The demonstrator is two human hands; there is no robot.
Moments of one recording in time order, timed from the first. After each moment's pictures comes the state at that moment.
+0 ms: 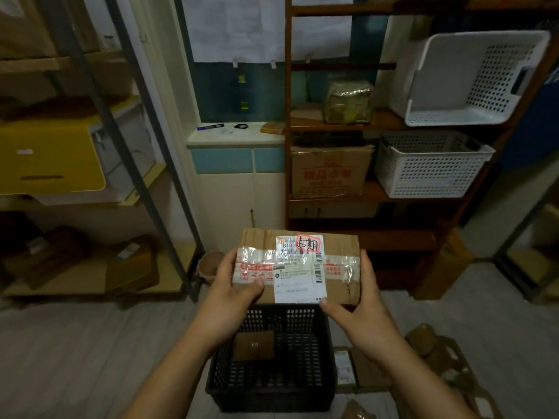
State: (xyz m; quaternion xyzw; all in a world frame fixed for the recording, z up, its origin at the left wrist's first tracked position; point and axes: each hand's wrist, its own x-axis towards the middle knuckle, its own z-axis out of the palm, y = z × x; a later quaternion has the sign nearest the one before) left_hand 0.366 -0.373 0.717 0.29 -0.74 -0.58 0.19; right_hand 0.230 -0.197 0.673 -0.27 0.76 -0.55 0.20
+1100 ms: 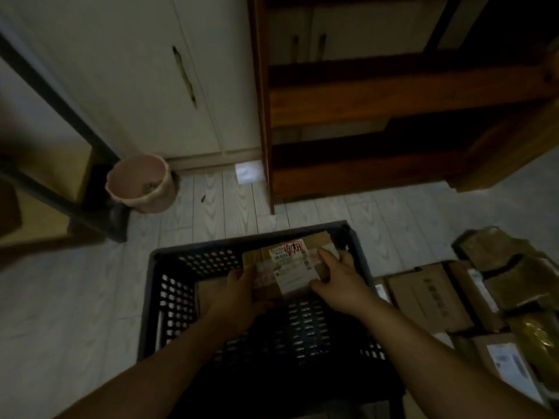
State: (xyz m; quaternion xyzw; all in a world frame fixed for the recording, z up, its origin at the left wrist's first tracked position) left_hand 0.153 -0.563 0.115 0.27 -0.90 -0.29 -0.21; right_hand 0.030 -0.386 0.117 -0.17 0.87 -0.28 0.37
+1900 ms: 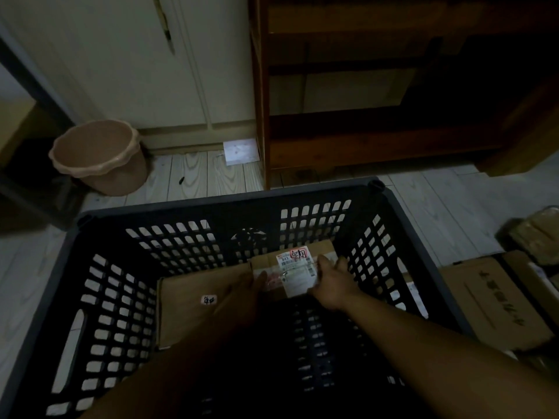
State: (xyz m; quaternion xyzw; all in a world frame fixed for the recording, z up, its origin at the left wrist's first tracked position) left_hand 0.127 -0.578 -0.147 0.18 -0.92 -0.22 -0.28; right_hand 0.007 -0.413 -0.137 -0.15 0.92 -0.14 0.35
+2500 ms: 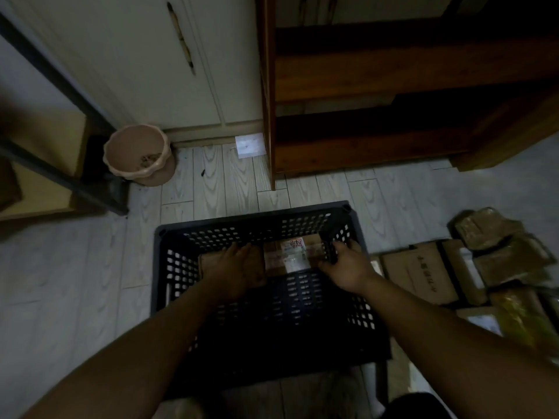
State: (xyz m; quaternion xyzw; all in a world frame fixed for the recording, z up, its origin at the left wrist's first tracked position) left_hand 0.149 -0.589 0.116 0.21 -0.90 -0.21 -0.32; right_hand 0.022 -0.377 0.100 -0.12 0.90 -0.18 0.38
